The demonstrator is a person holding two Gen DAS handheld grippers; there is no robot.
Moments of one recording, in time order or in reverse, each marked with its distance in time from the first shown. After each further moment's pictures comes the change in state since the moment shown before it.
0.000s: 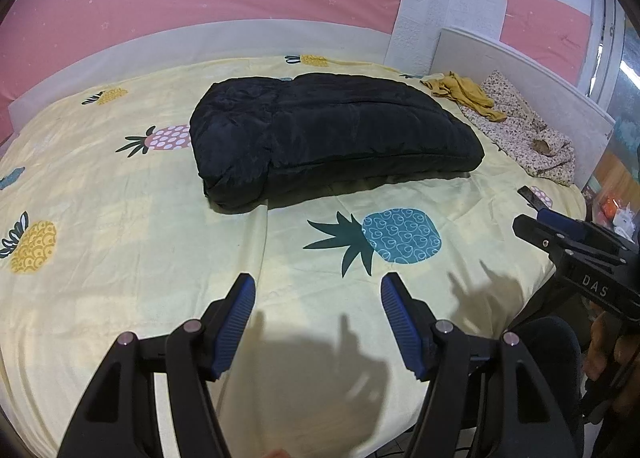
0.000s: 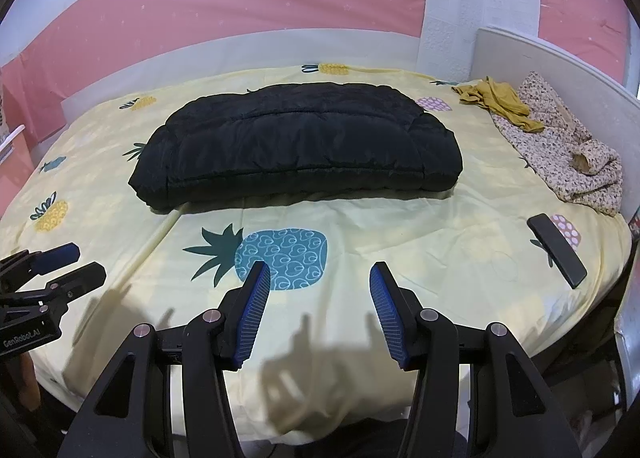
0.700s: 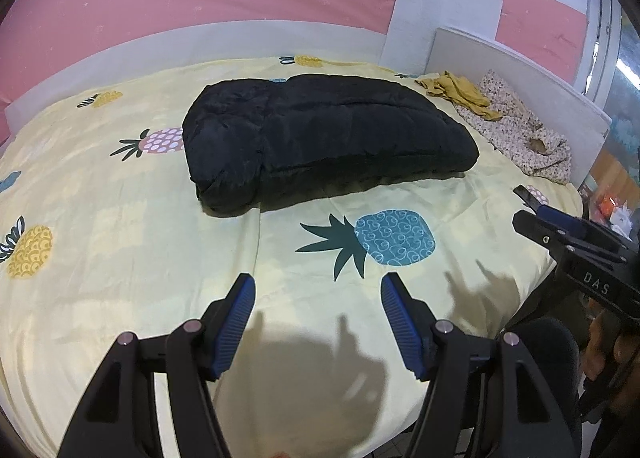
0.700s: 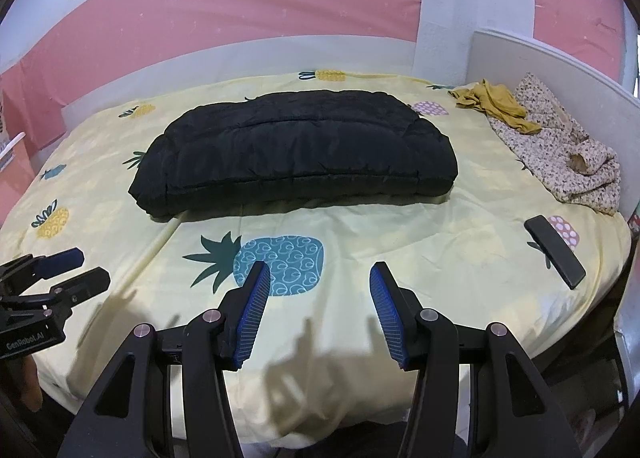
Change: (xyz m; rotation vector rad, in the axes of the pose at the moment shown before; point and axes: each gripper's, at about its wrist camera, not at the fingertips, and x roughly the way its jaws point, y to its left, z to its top) left arm 0.001 -0.004 0.002 0.008 0.002 -0.010; right arm -0.005 -0.006 0.003 0.010 -0.020 -0.001
